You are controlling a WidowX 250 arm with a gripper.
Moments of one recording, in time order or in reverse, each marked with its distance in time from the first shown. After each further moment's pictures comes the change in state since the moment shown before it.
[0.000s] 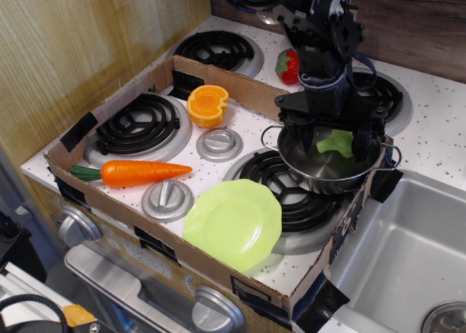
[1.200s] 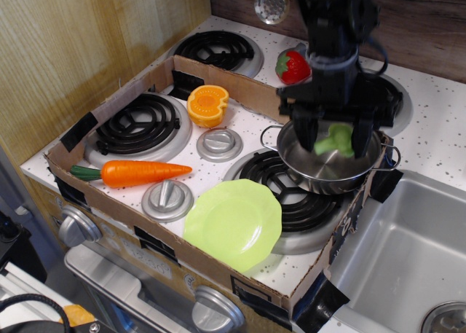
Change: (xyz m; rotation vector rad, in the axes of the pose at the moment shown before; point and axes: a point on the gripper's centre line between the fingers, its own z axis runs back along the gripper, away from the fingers) arm -0.009 -0.002 0.031 0.039 0.132 0.083
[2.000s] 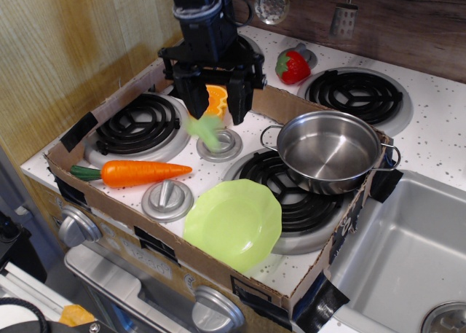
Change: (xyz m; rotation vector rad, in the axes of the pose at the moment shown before) arm -0.011 0.104 0.034 0.014 0.079 -0.042
